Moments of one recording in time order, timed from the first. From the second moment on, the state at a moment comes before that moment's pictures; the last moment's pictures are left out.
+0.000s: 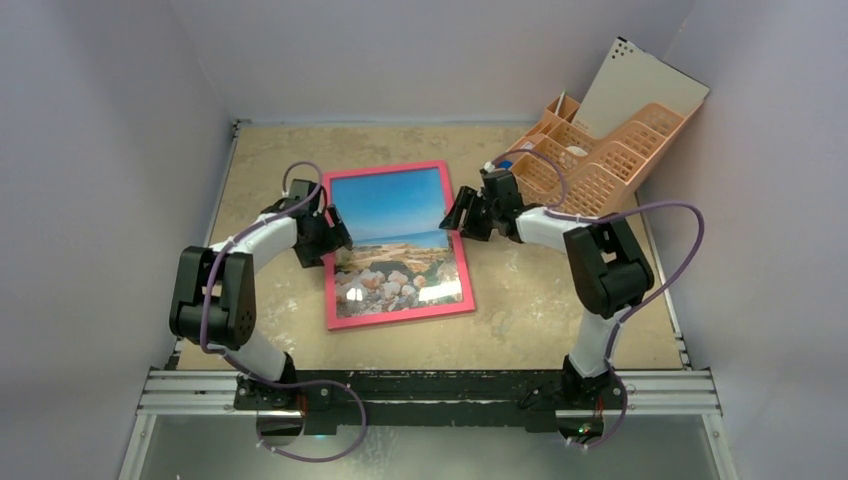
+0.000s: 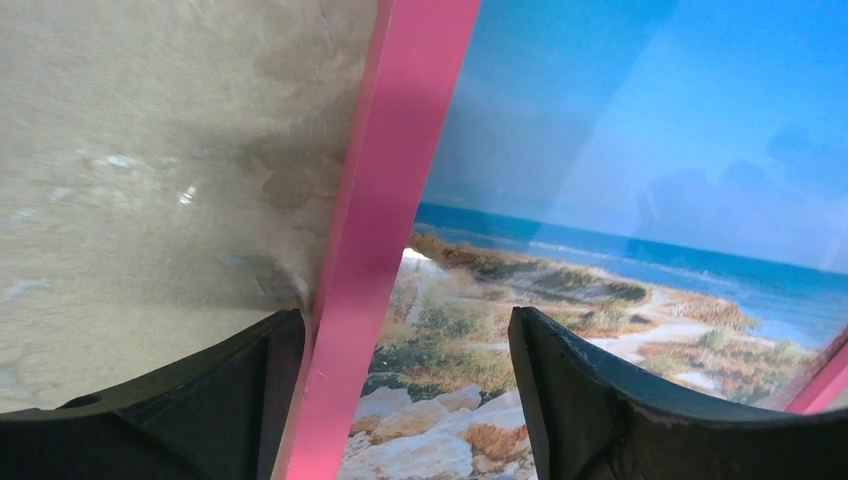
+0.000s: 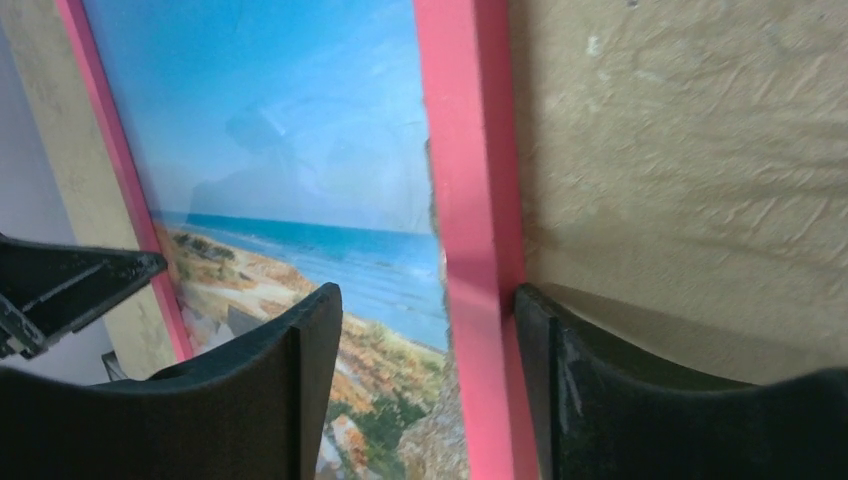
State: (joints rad) left arm -0.14 1.60 0.92 -0.45 0.06 -0.65; right arm 0.40 1.87 1.06 0.02 -0.32 0.72
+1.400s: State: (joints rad) left arm -0.15 0.50 1.07 -0.75 -0.41 -0.46; right arm 0.44 0.44 1.00 -0.40 0.54 0.57
